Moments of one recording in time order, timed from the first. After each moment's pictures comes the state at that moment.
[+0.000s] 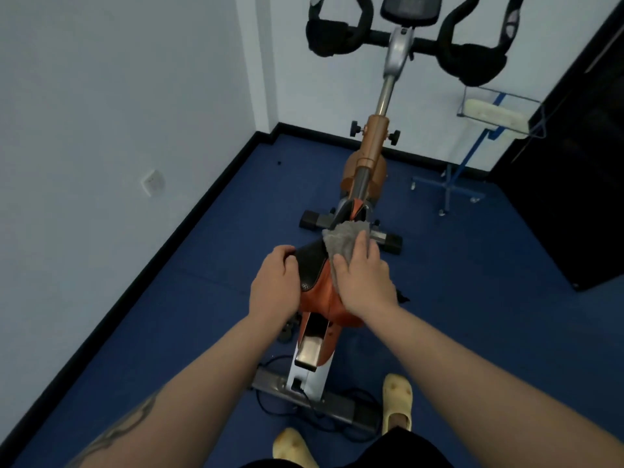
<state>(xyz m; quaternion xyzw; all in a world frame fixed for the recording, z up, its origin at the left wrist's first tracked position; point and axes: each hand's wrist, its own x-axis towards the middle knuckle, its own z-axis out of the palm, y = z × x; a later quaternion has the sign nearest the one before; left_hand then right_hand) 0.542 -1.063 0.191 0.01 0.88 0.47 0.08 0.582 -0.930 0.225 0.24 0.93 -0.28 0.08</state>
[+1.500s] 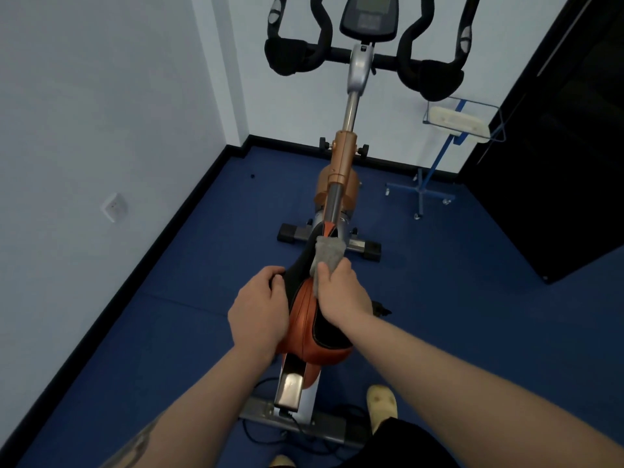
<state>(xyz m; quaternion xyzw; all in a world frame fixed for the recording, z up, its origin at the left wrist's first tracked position) 0.528 -1.035 0.198 0.00 0.92 0.39 0.03 0.548 -0.911 0.213 0.31 0.87 -0.37 0.08</state>
